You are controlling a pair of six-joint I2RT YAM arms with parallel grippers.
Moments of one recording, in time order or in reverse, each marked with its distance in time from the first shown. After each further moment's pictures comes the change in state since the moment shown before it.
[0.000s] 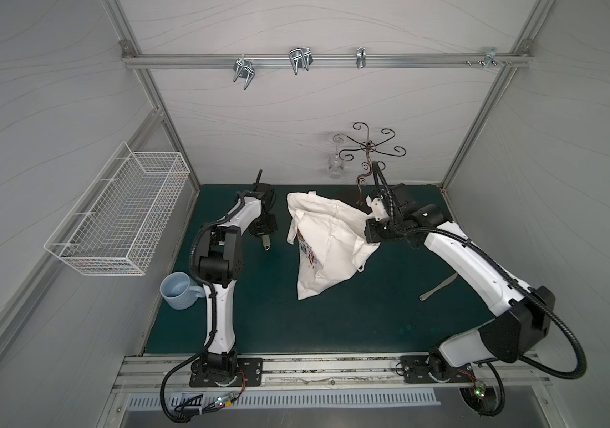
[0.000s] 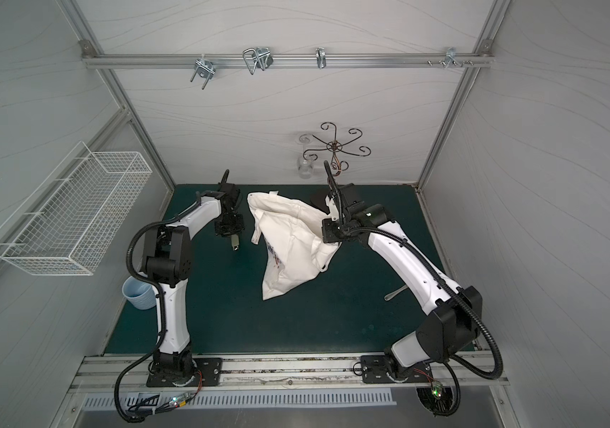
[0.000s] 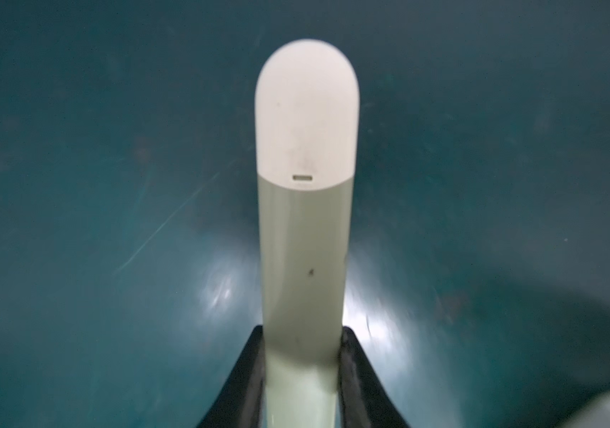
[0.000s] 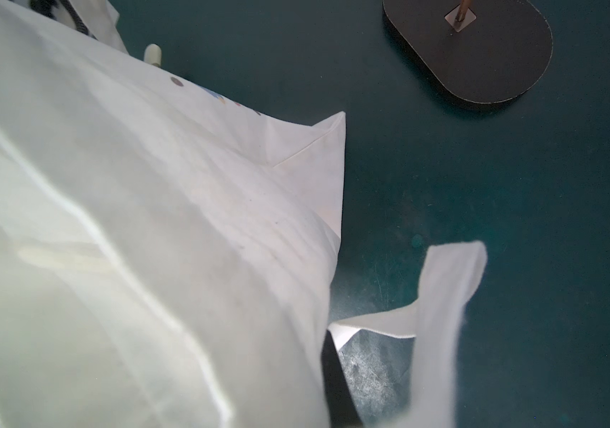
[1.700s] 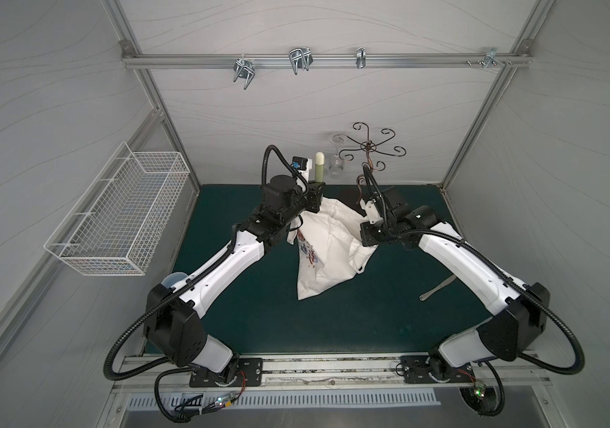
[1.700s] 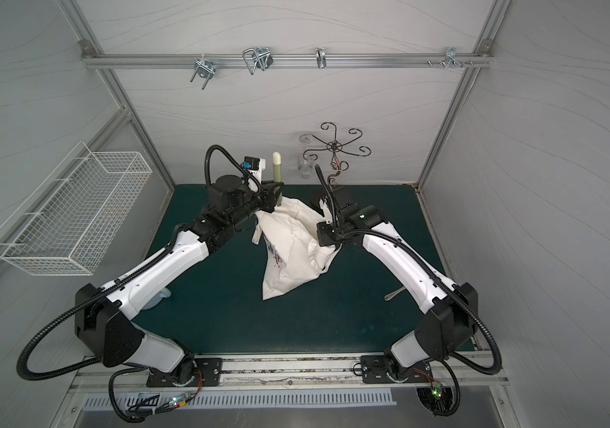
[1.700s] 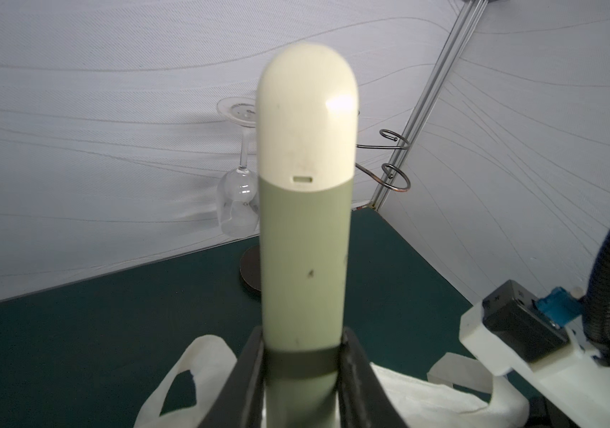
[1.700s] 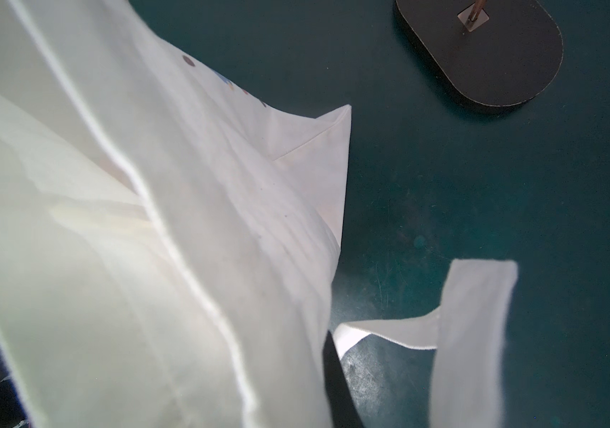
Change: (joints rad) left arm -0.395 -0.626 -0.426 0.977 0.121 0.202; right arm 0.055 0.018 0.000 0.000 0.048 -0.017
